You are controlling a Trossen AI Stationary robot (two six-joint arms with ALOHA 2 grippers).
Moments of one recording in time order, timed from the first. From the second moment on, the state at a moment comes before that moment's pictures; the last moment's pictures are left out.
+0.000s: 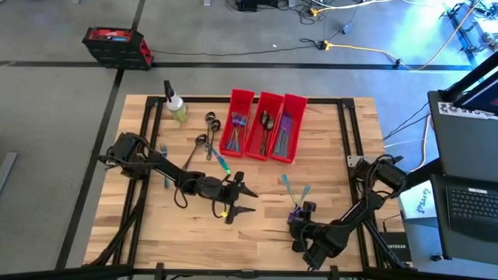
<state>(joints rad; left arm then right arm) -0.31 1.86 0.76 0.92 -0.13 -0.08 0.90 1.97 1.05 -0.66 0.73 1.04</state>
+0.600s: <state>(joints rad) -0.31 1.86 0.76 0.92 -0.17 -0.10 0.90 1.98 1.18 -0.76 0.70 1.01</state>
